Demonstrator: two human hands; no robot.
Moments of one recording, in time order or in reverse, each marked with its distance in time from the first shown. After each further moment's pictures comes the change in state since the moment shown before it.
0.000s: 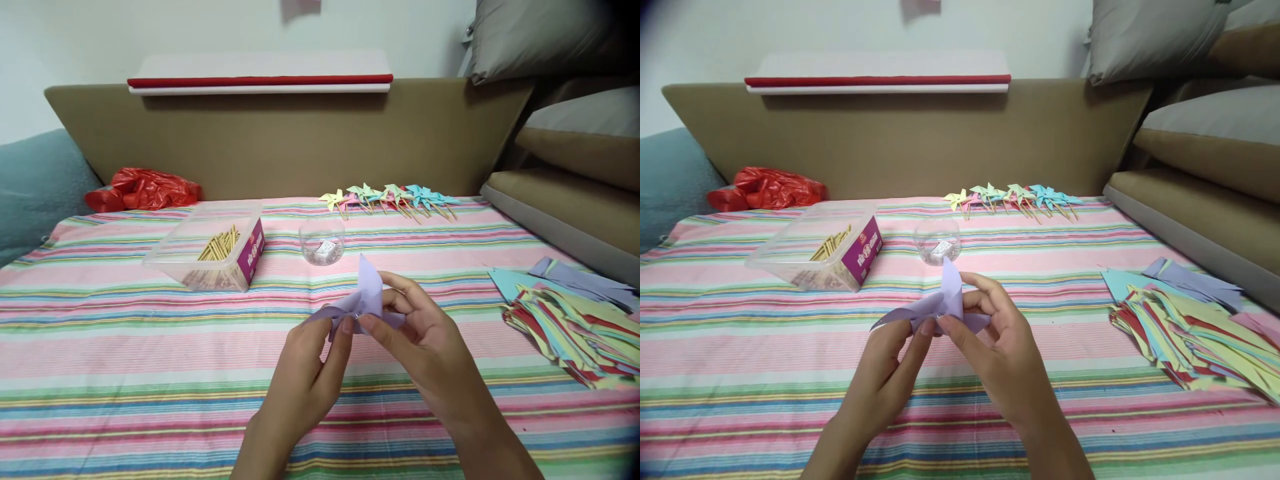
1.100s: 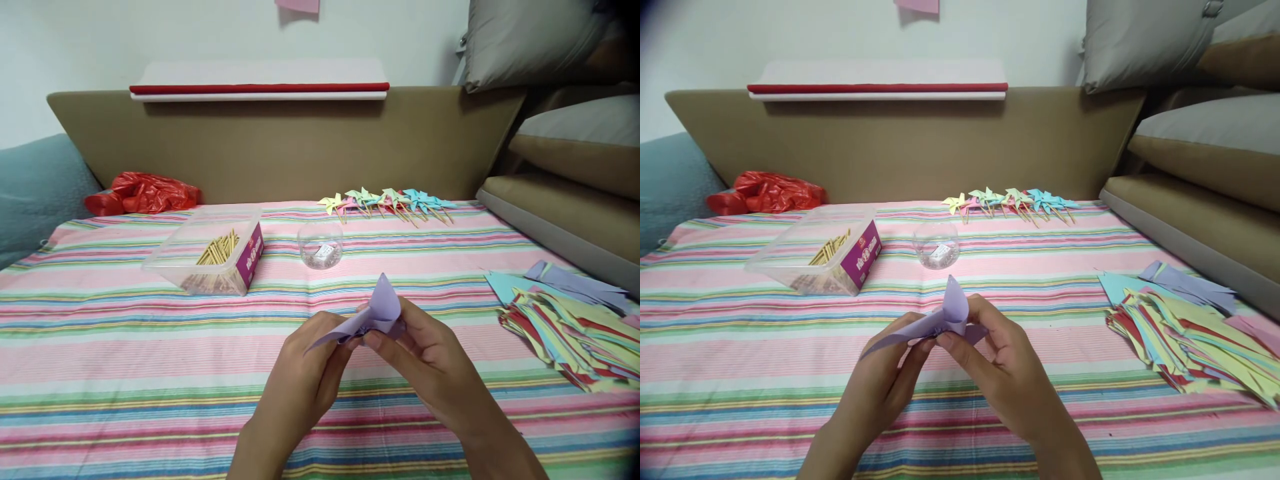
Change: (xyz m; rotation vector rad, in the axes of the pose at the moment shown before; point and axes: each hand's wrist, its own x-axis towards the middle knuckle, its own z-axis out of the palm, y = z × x) left_hand -0.001 -0.006 -0.004 0.105 -0.080 0.217; right_hand -0.004 -0.003 -0.014 -0.142 -0.197 -0.054
